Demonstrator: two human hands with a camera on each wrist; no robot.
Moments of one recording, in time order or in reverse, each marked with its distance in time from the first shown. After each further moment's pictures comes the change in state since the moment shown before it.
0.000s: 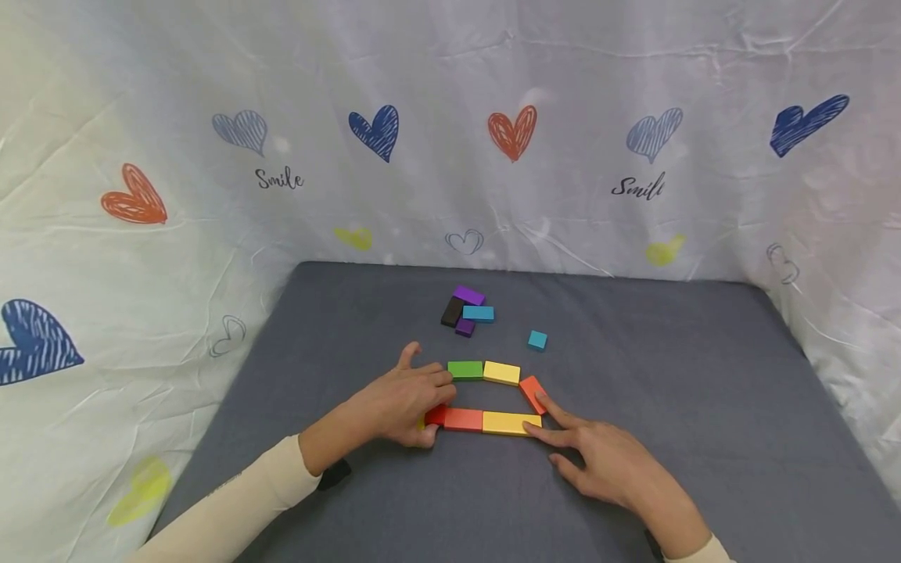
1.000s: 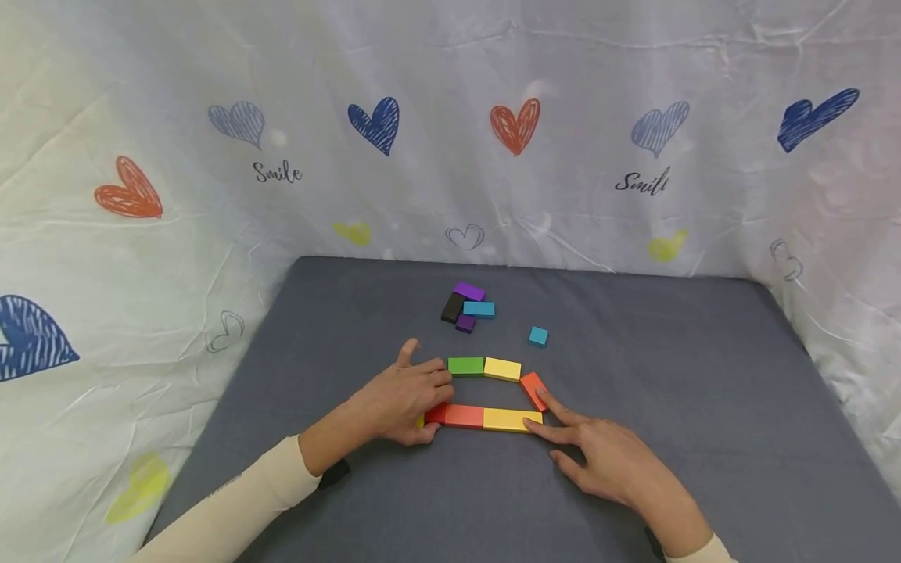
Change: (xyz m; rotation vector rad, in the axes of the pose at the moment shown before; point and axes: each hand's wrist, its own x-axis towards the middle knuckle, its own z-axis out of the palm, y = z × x) left_hand -0.003 0.002 0.008 0.126 0.017 -0.001; right_hand 0.001 -0.001 0.000 -0.013 0.011 -0.009
